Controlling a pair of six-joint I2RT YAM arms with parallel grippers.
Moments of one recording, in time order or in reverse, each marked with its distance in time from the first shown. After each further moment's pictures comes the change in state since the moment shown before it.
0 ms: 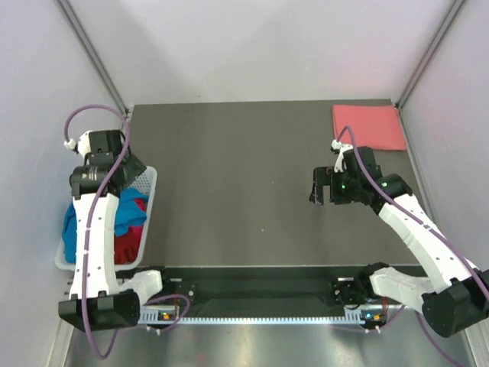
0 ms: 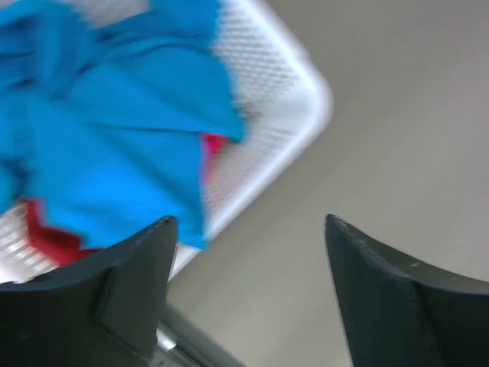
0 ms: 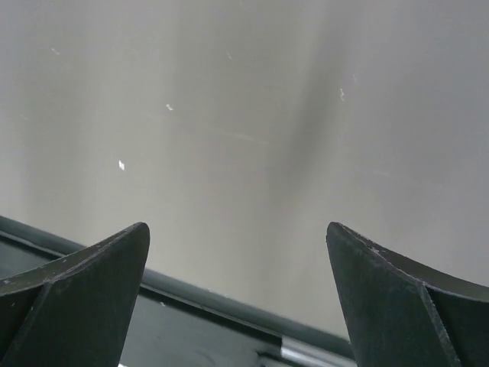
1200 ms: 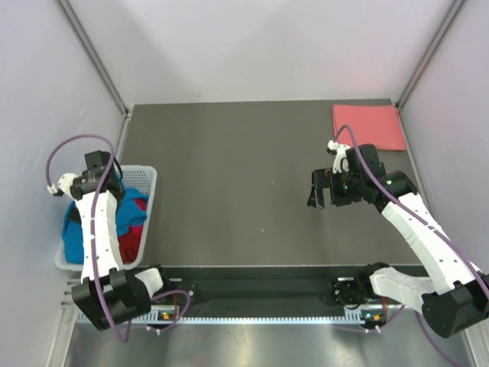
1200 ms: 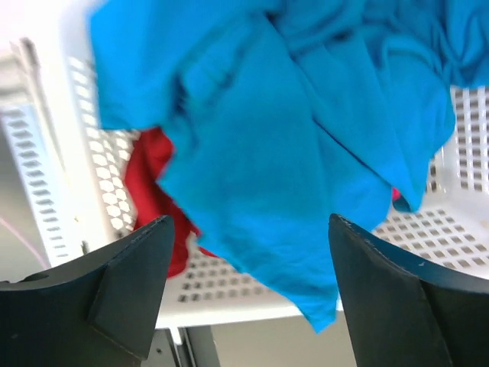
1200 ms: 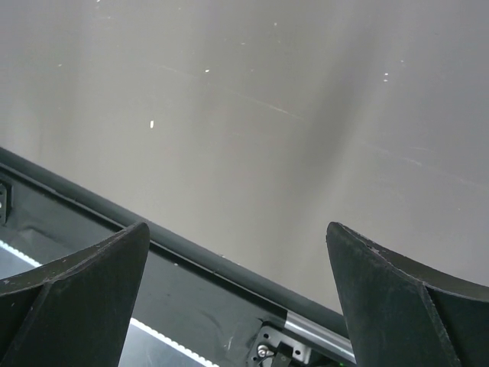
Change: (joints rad) left arm 0.278 0.057 -0.248 -0.101 -0.243 -0.293; right arm -0.014 -0.007 0.052 -0.112 -0.127 -0.075
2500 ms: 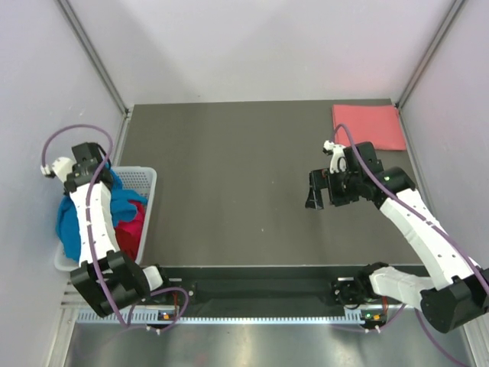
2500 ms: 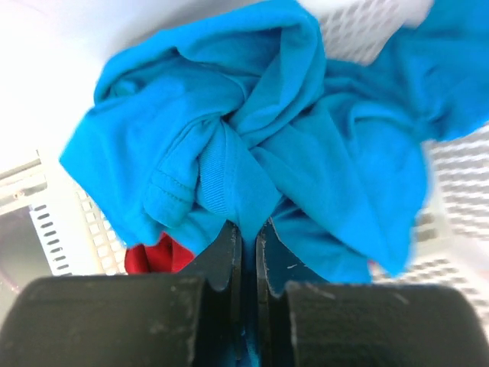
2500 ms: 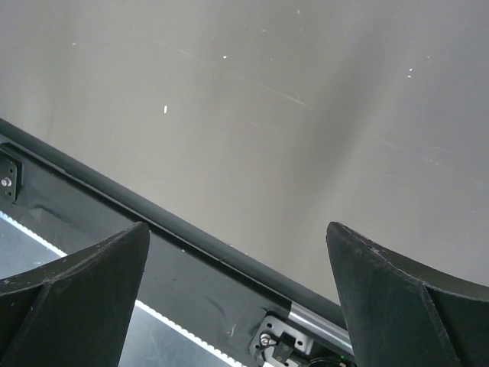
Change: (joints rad) left arm 0.084 0.066 -0.018 0.261 -0.029 0.324; right arm 0.014 0.026 0.032 -0.037 -0.051 -0.026
